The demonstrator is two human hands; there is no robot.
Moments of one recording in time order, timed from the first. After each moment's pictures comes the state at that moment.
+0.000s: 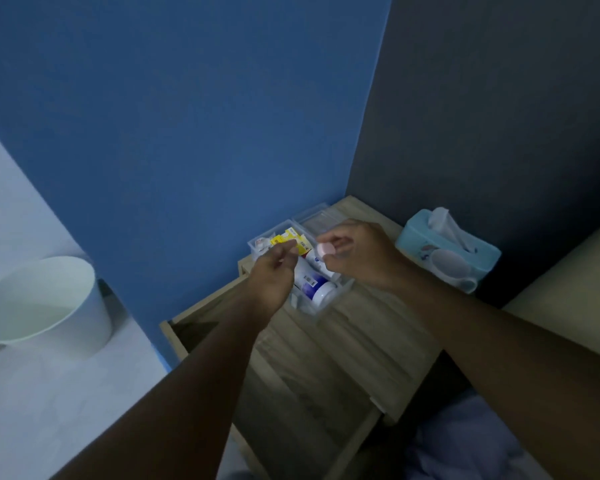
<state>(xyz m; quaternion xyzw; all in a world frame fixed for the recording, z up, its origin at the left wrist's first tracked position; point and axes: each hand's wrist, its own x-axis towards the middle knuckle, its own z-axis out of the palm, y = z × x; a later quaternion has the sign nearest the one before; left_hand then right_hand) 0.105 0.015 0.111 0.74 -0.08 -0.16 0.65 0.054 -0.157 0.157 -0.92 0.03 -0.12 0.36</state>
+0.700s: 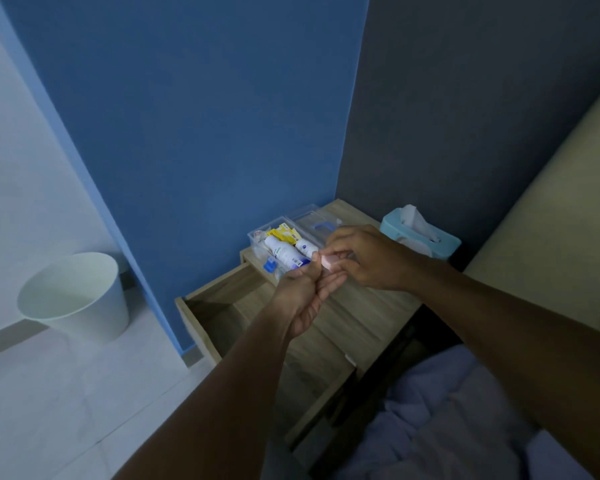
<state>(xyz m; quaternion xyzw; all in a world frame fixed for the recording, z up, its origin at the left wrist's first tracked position) -0.020 -0.004 0.155 0.36 0.01 -0.38 0.85 -0.063 -0.146 0.236 -0.97 -0.15 -0.07 0.16</state>
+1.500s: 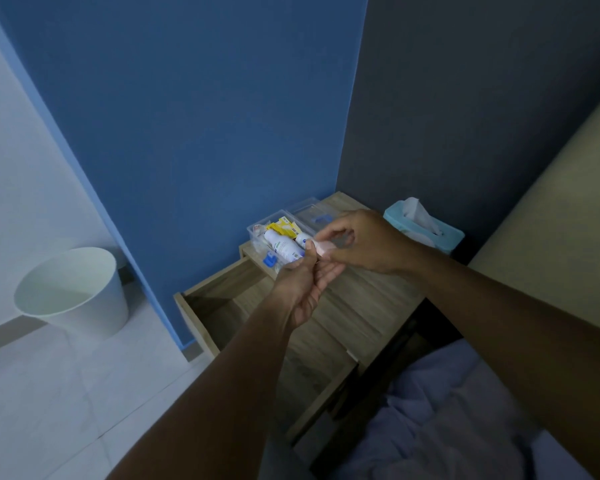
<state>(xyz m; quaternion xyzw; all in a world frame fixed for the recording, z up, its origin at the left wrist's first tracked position) -0.010 -0.008 0.157 0.35 0.06 -0.36 0.86 -0.044 -0.150 0.227 -0.96 -0.04 -0.06 0.29</state>
